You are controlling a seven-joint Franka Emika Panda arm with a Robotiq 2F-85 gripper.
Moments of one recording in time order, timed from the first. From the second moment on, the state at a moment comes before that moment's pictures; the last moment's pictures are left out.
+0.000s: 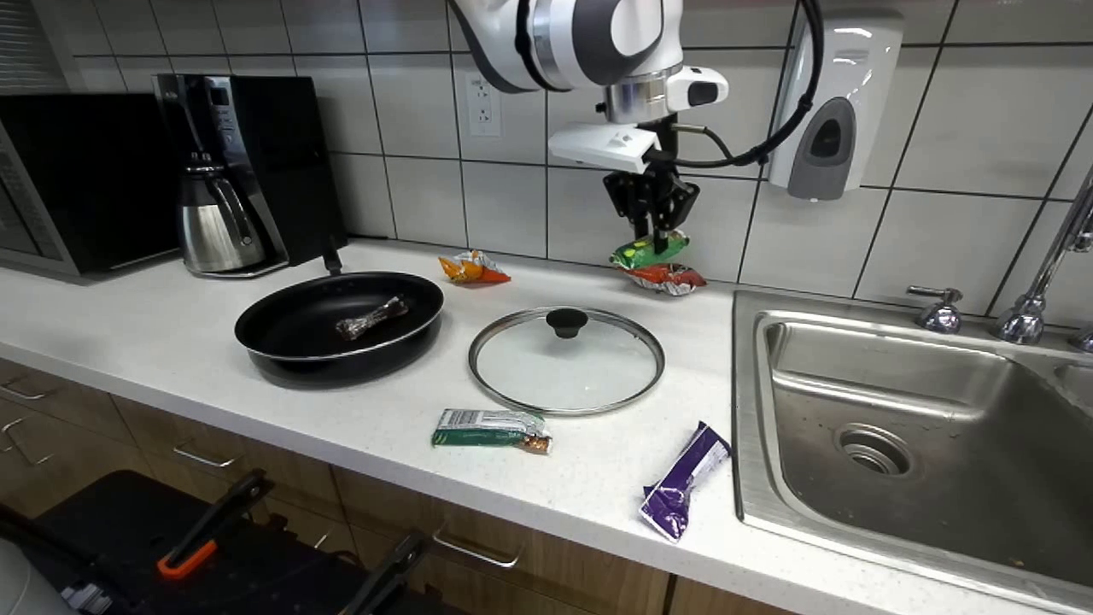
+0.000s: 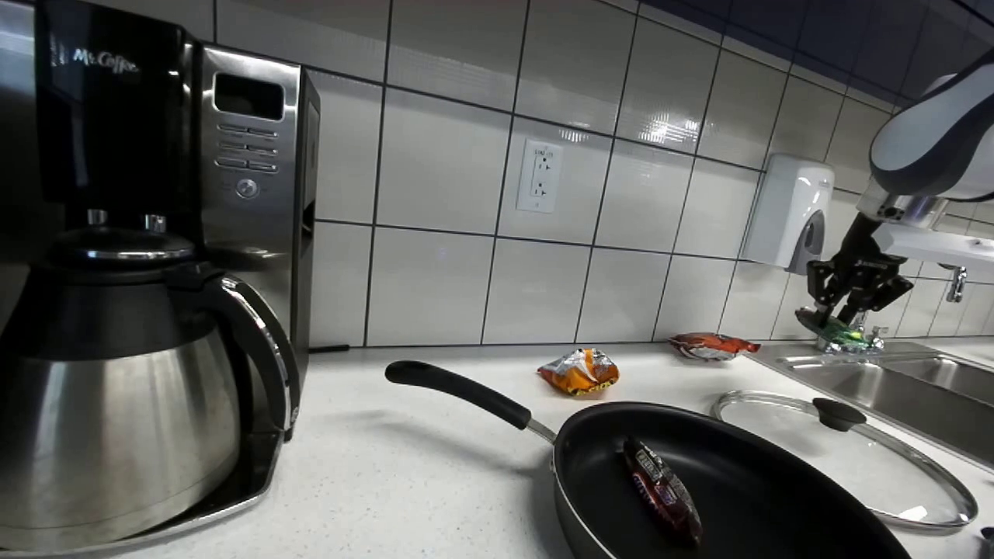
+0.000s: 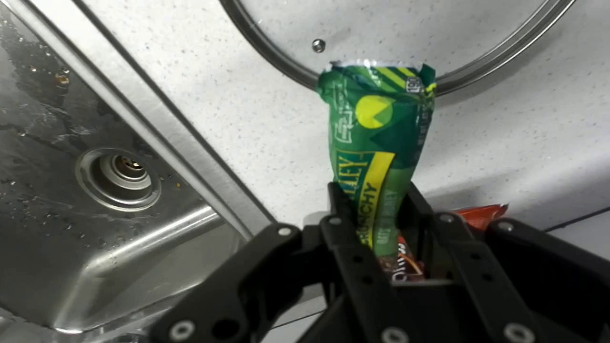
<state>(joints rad) -0.20 0.30 -0.18 -2.03 0.04 2.61 0.04</state>
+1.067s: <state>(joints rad) 0.01 0.19 -0.04 -2.20 -0.02 2.60 0.03</state>
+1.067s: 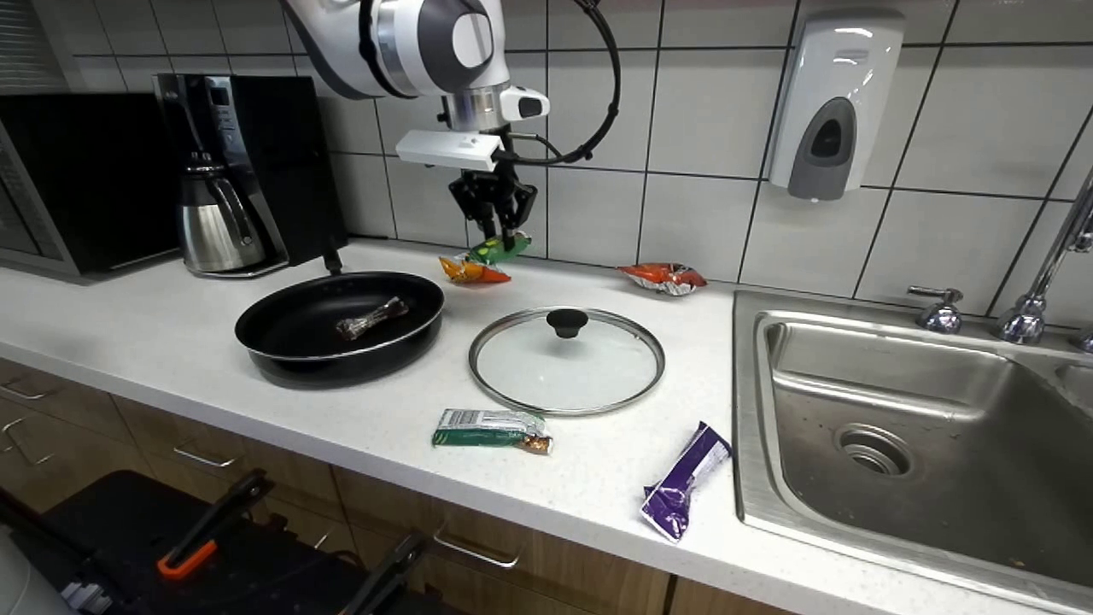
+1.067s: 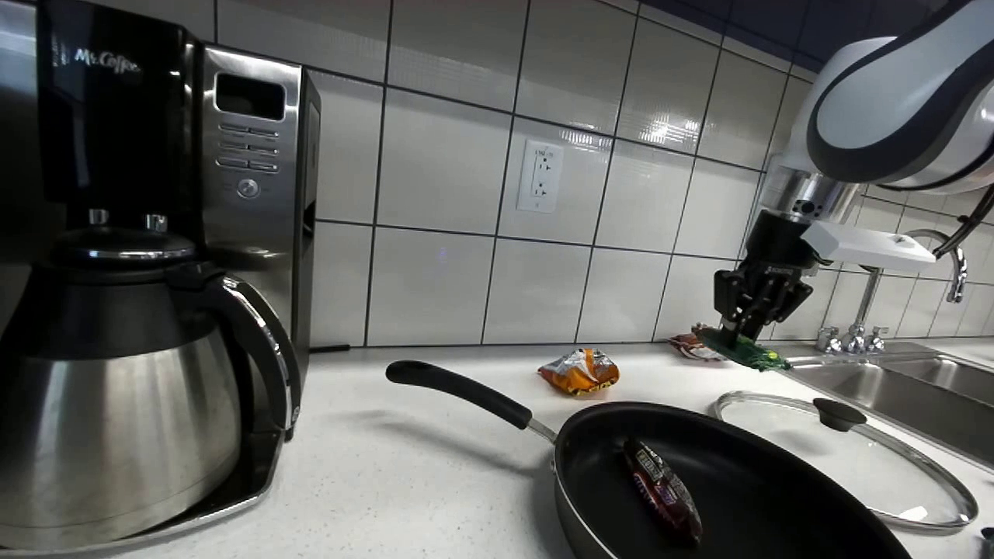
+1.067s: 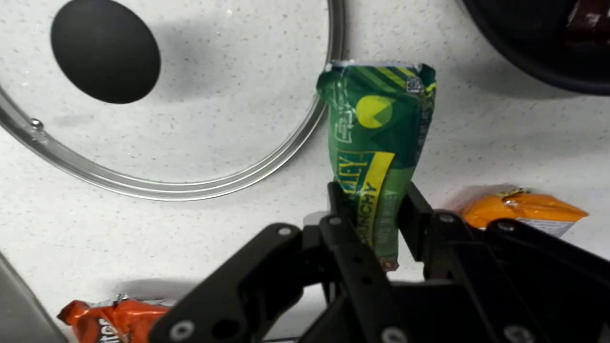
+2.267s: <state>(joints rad) 0.11 0.06 0.15 -2.40 0.12 2.54 -0.50</state>
